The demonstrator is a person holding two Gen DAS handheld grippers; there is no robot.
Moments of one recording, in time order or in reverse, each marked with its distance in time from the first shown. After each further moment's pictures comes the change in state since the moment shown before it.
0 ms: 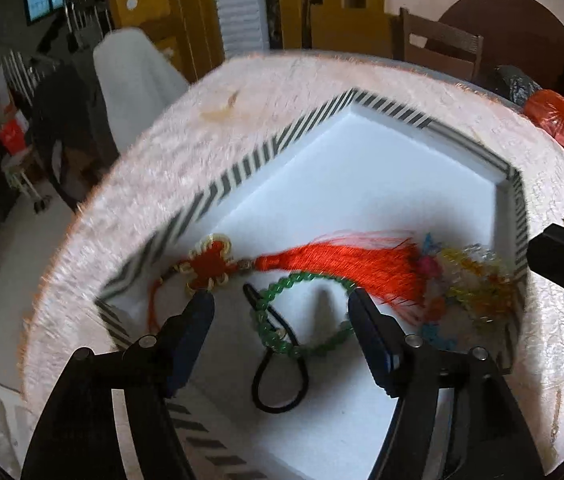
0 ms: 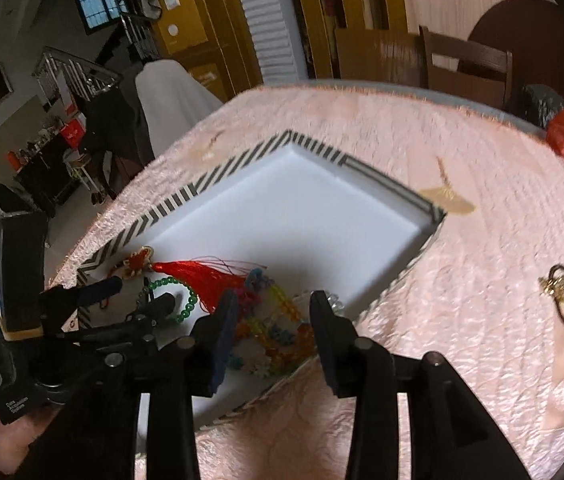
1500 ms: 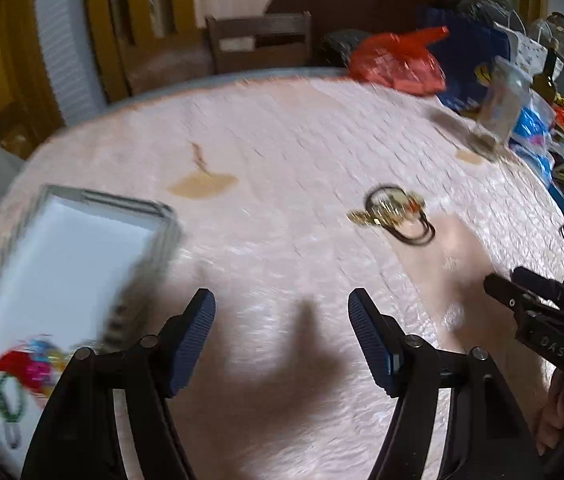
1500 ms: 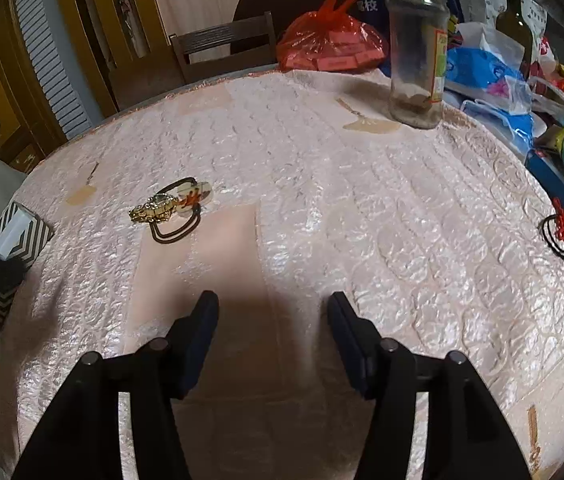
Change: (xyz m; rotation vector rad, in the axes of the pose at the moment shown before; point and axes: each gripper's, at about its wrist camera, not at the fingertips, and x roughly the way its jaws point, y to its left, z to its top) left arm 0.000 -0.273 0.018 0.304 -0.030 -0.328; right arm -0.100 -0.301 -0.123 0.425 -0.087 -0.423
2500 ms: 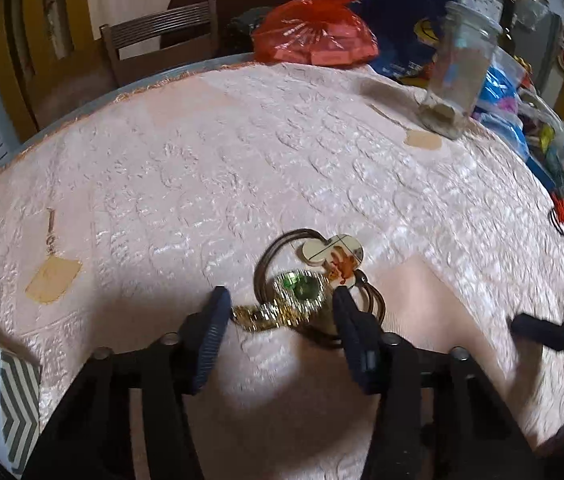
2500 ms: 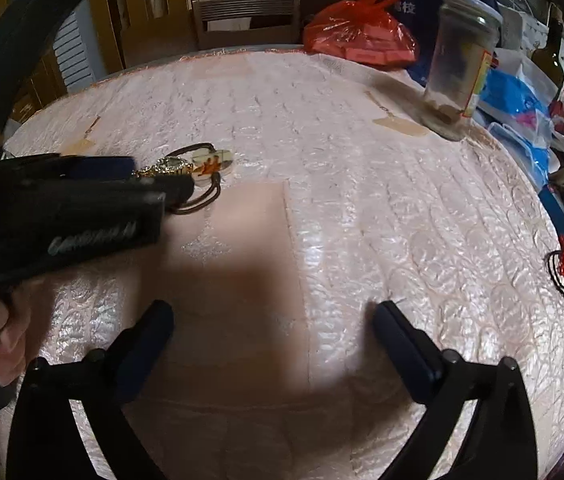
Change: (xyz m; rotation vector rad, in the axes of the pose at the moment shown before) left arm 0.079 -0.072 0.062 0.187 0.030 -0.175; right arm 0.019 0.027 0.003 -0.140 0.083 -0.071
